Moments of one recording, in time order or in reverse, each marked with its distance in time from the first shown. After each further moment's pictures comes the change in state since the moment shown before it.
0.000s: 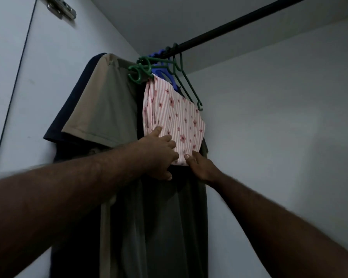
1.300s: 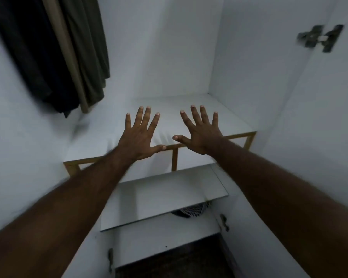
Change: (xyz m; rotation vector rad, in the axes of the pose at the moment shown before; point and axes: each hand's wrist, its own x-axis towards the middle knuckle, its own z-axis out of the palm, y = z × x) left_hand -0.350 0.357 0.064 -1.141 0.230 0.382; right_hand -0.597 -0.160 0.019 -1.103 -0.449 0.729
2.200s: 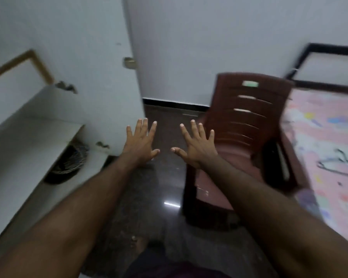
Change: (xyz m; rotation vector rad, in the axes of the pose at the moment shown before) left_hand -0.349 0.424 -0.032 -0.201 -0.210 0.964; right_hand -0.672 -0.081 0.037 0.117 -0.247 1.183
